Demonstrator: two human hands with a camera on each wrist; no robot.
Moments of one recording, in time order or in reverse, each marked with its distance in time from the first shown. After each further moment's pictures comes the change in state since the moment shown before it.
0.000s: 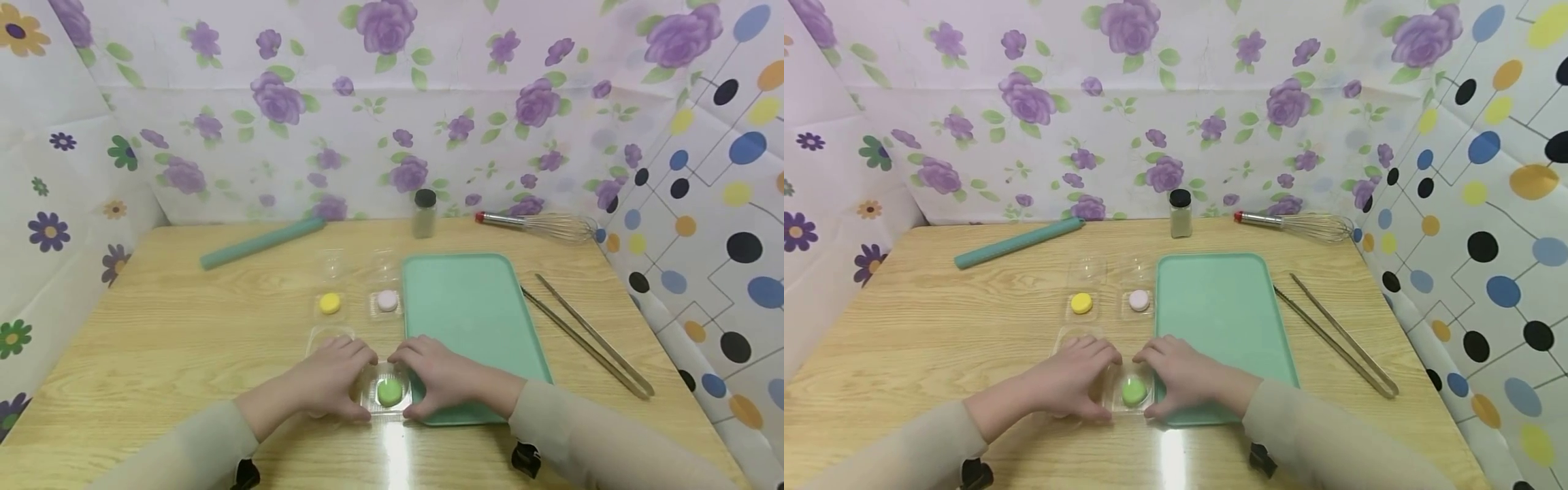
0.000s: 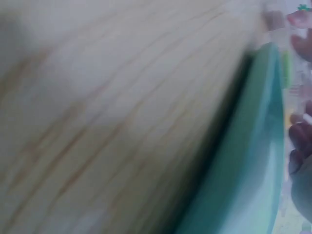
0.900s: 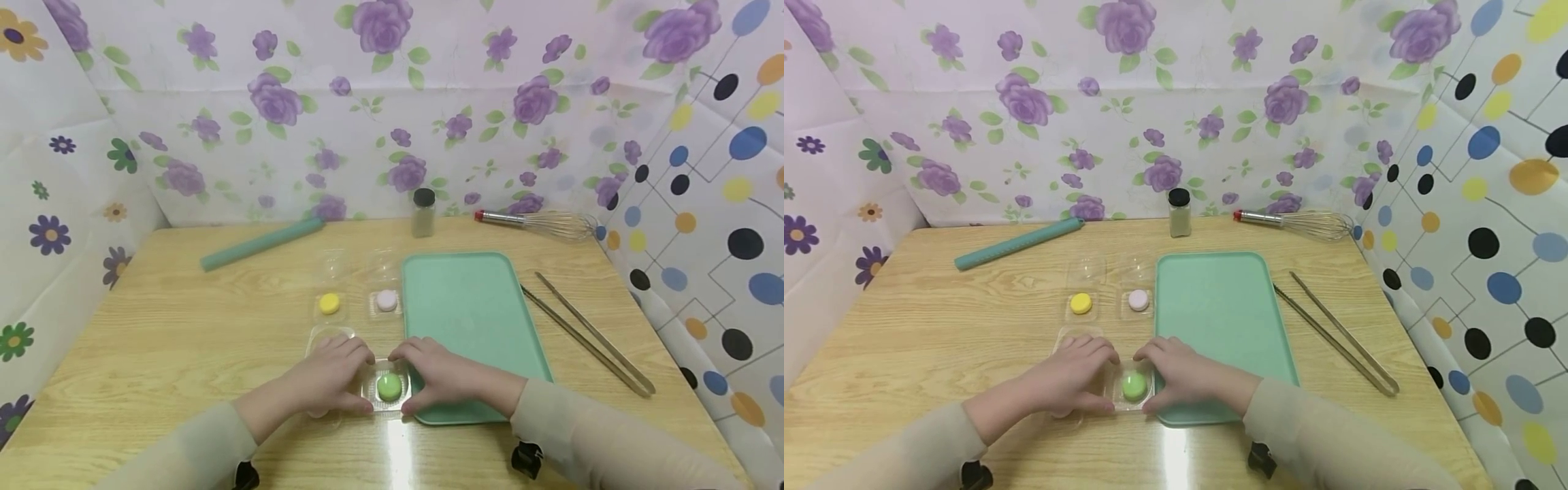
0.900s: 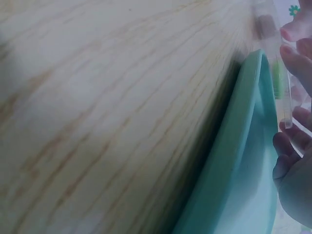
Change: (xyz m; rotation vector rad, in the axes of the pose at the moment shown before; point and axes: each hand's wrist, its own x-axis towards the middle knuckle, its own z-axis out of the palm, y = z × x) left_hand 0.000 -0.001 -0.002 0.006 0.032 0.001; right_hand 0.001 -0.001 -0.001 0.189 -0.034 0.124
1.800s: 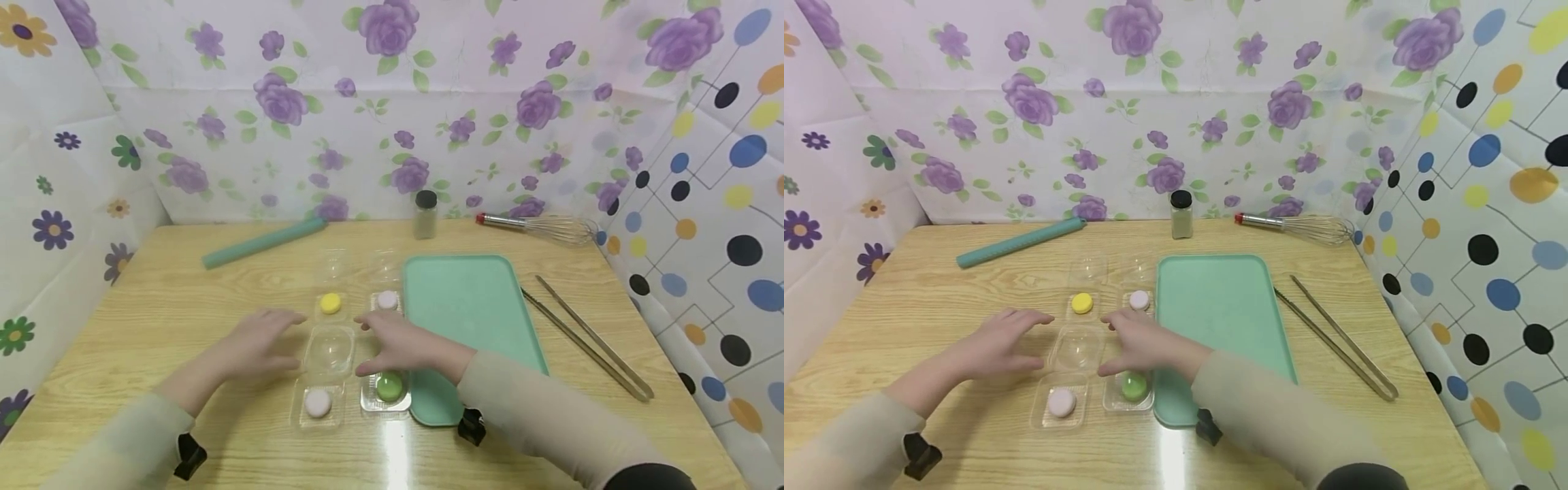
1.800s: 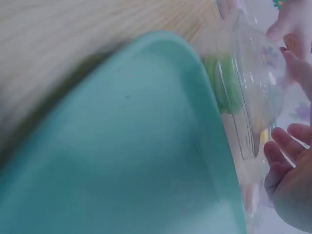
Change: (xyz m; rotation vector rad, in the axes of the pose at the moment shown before) left_hand -0.057 -0.085 -0.026 -0.103 0.147 -0.178; right_hand 0.068 -0.024 -0.018 0.024 0.034 0.044
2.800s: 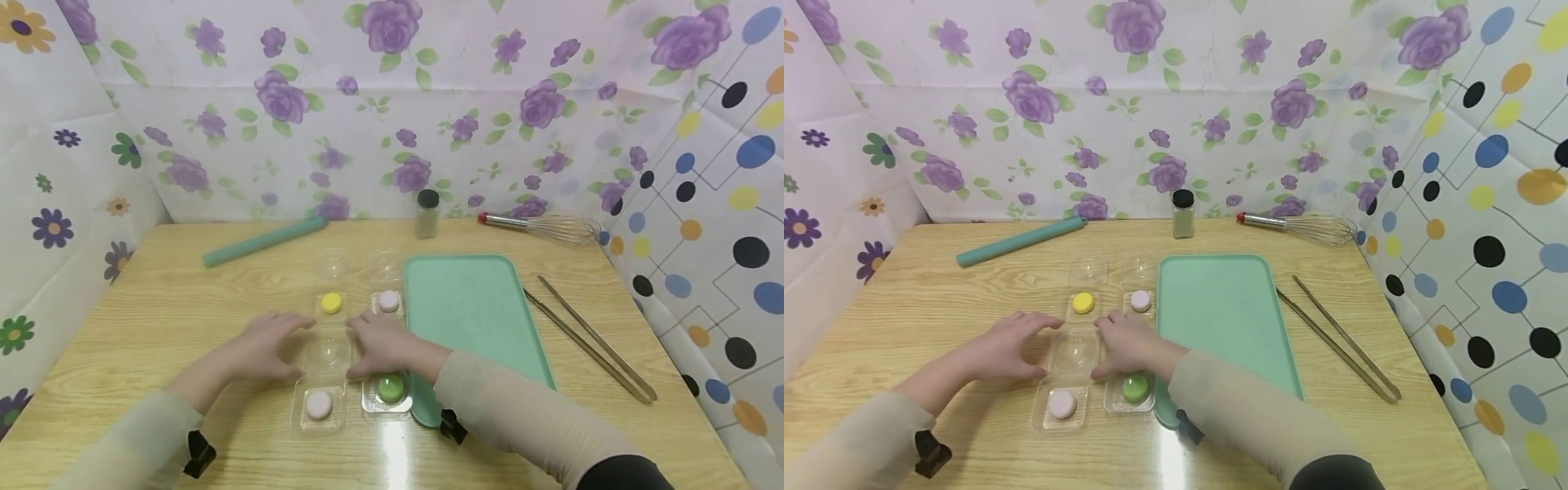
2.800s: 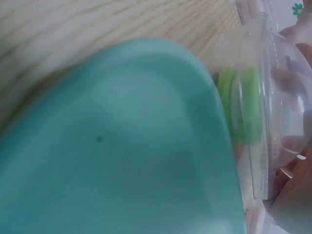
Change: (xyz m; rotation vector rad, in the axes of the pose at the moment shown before) left_hand 0.007 -0.004 0.009 -0.055 -0.082 -0.050; right_hand 0.026 -0.014 0.018 -0.210 -0.046 0.133
